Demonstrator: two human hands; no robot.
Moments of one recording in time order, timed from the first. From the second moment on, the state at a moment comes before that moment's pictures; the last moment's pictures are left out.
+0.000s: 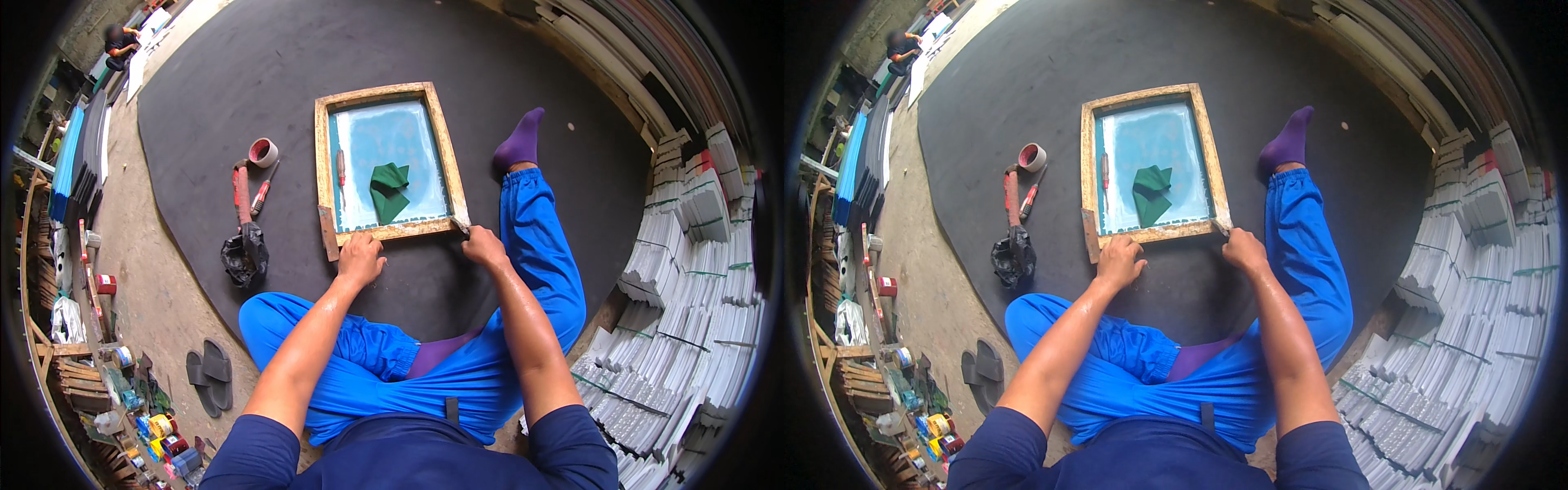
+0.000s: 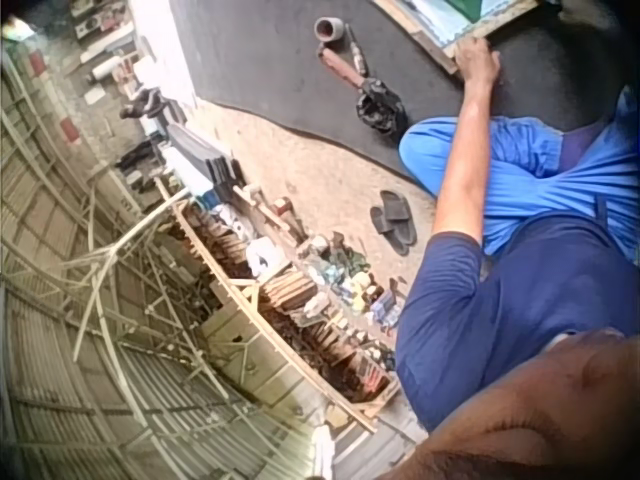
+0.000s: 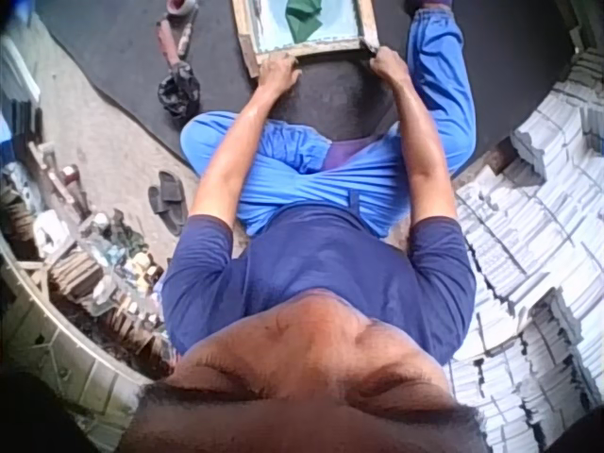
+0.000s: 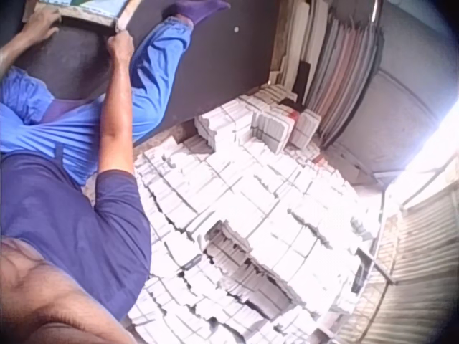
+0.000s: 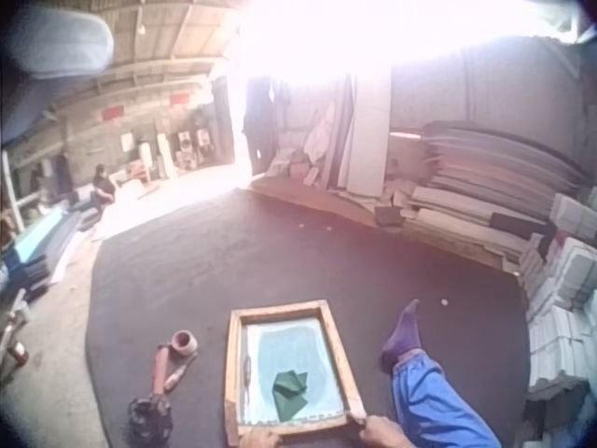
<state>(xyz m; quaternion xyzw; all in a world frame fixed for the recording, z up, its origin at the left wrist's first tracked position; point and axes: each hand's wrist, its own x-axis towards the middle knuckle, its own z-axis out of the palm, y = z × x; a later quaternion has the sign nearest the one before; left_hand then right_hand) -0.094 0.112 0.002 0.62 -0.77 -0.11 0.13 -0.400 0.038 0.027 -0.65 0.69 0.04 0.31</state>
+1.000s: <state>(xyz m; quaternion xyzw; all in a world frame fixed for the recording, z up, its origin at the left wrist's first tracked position) -0.103 0.139 -0.006 0.55 -0.78 -0.13 0.25 -0.328 0.111 0.022 -0.73 0.52 0.03 0.45</state>
